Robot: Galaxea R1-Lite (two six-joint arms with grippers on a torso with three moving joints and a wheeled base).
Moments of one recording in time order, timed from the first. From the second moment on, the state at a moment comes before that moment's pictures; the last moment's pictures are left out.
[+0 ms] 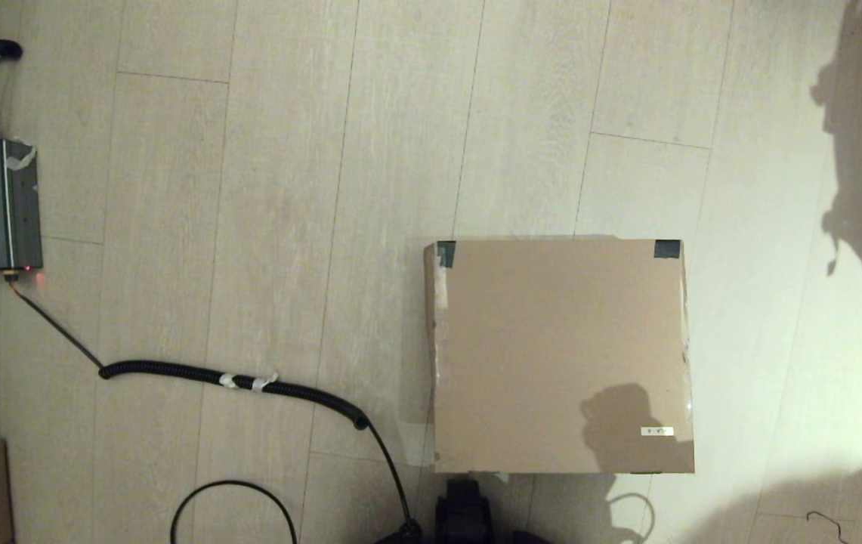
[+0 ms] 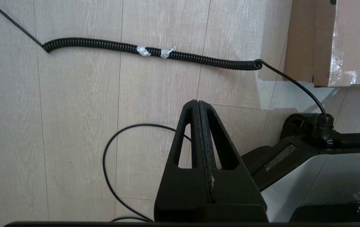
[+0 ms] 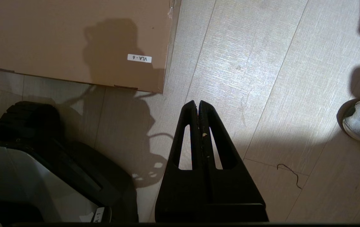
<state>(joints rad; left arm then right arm) 0.00 0.00 -0.01 0.02 0.00 -0.01 0.00 0.00 -0.01 0.04 0.04 -0.12</state>
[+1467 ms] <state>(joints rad) -0.03 1.46 -0.76 -0.11 -0.84 -0.42 -0.23 1.69 -0.87 -0.24 0.66 0.01</state>
